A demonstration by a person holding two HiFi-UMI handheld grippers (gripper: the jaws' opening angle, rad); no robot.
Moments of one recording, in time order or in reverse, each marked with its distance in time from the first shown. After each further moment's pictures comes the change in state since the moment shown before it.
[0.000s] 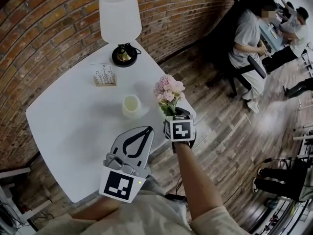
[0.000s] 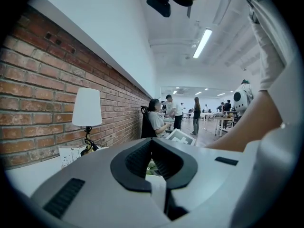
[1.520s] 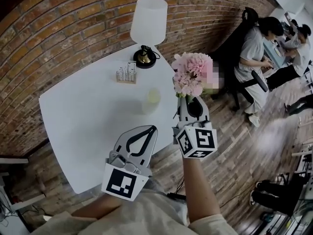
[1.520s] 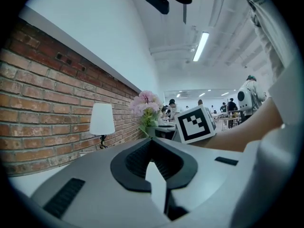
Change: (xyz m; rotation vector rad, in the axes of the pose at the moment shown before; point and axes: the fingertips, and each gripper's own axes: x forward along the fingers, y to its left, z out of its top) left arm -0.081 0.008 0.021 0.029 -0.066 0.073; right arm -0.175 0.075 0.137 0.004 -0.873 0.088
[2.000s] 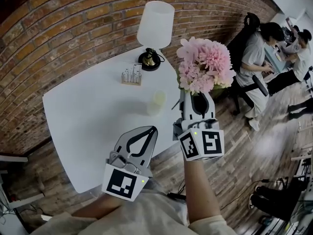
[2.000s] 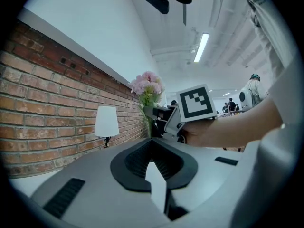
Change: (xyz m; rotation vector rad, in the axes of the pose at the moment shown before) left arm -0.019 0.011 0.005 0.006 -0.021 0.025; right arm -0.002 0.044 0.078 -0.007 -0.187 0.077
